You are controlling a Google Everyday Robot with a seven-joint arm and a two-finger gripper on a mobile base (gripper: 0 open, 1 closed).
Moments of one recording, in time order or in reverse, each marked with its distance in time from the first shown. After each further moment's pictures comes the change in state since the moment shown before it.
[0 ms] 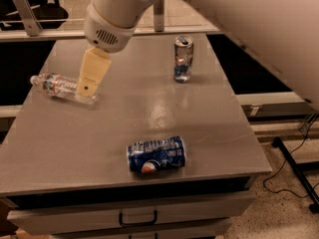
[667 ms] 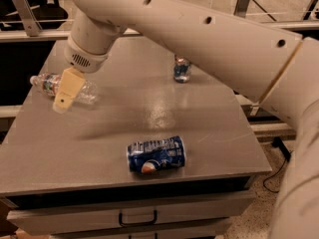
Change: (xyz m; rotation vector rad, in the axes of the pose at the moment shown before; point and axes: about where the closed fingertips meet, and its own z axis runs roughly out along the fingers) arm -0.024 -0.010 0.096 -0.033 -0.021 0.127
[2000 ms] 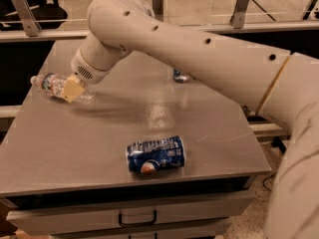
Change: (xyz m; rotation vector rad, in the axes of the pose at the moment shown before) arm 0.003 -0.013 0.045 -0.005 -0.134 0.141
